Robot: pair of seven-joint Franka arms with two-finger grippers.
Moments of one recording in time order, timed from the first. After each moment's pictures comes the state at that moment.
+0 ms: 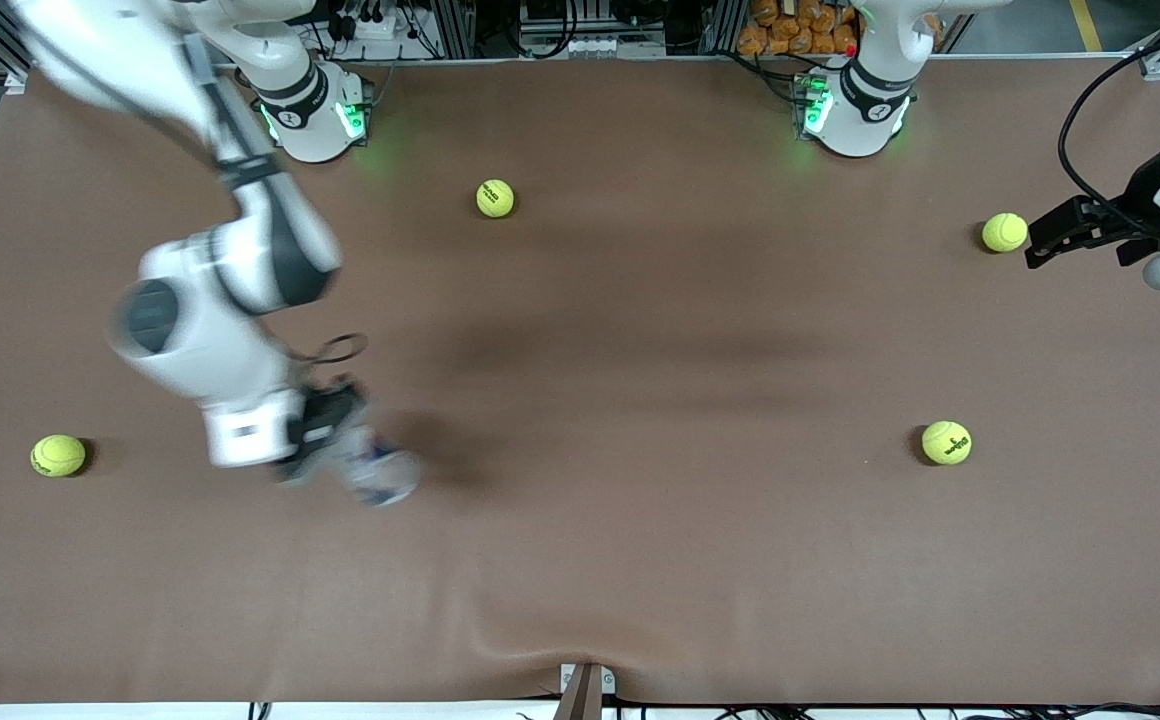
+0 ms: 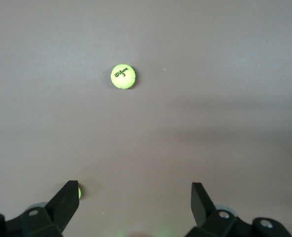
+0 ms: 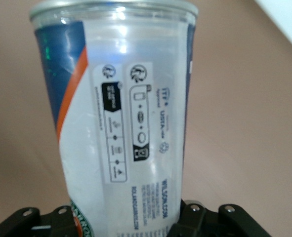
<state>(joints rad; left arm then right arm) -0.01 0.00 -0.05 -1.56 0.01 1.52 -0.08 0.18 0.45 0.21 -1.71 0.01 2.30 -0.65</state>
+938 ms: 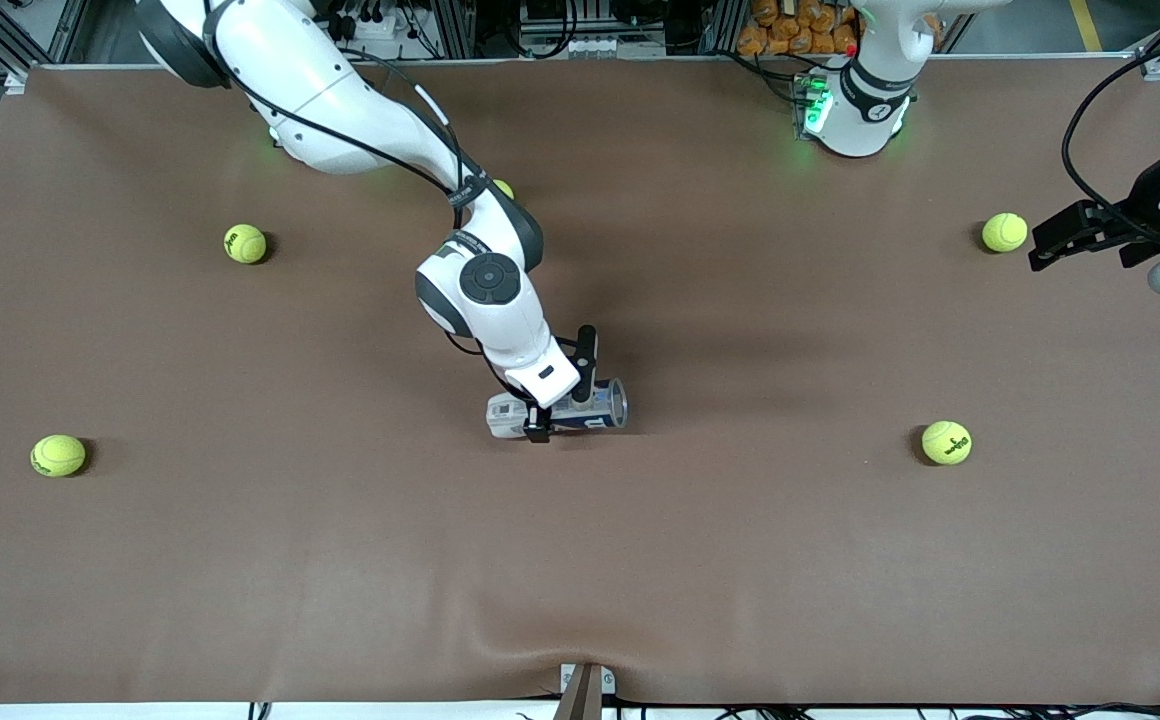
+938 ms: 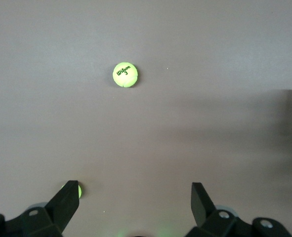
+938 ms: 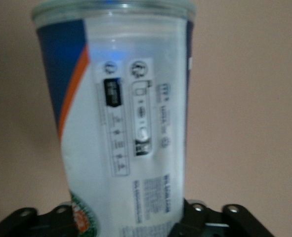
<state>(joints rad) 0.00 0.01 -0.05 -1.56 0.01 1.52 -0.08 0.50 0.78 0.20 -1.57 -0.28 2.58 -0.65</state>
